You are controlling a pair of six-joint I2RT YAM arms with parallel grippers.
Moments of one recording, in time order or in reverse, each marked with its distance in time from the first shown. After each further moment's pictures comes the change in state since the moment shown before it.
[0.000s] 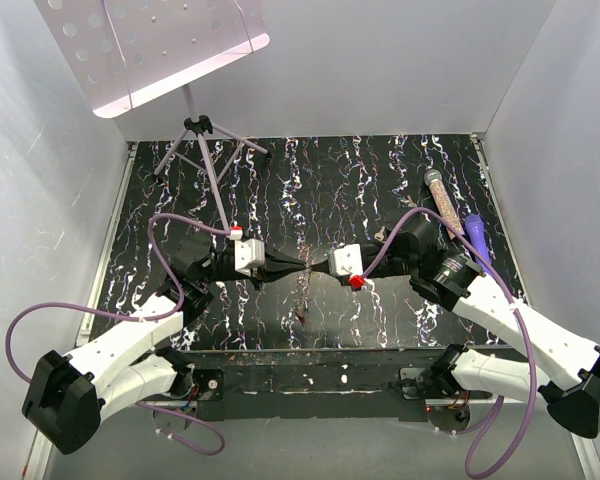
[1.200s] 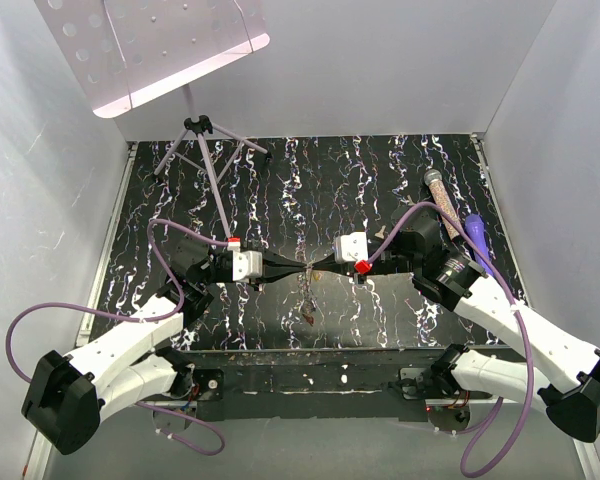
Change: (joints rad) left arm -0.008 -0.003 -0.015 0.048 0.049 0.101; right arm -0.037 -0.014 -0.023 0.078 -0.048 0.174
